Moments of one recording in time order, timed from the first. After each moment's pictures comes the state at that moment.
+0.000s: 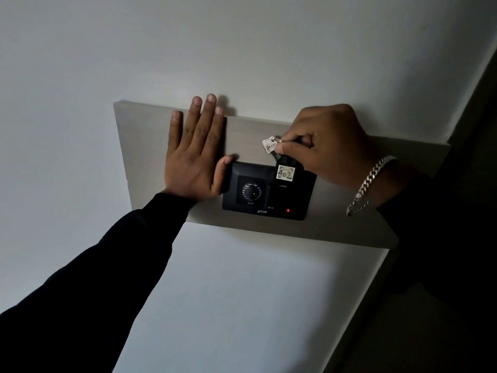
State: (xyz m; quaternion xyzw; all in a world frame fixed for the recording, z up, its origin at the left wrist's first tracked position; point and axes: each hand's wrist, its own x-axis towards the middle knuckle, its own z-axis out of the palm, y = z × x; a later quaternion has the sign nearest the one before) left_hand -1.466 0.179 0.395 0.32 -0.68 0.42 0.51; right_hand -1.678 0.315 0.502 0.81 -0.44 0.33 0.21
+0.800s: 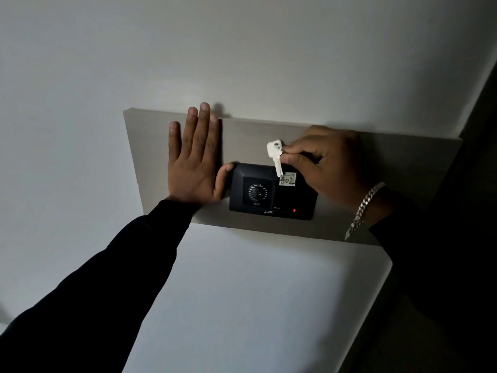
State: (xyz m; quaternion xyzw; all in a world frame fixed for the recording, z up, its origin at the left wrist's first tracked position) left_hand -1.457 0.171 0.383 0.36 -0.66 0.43 0.49; right_hand -1.685 0.308 0.464 0.77 -0.40 0.46 0.18
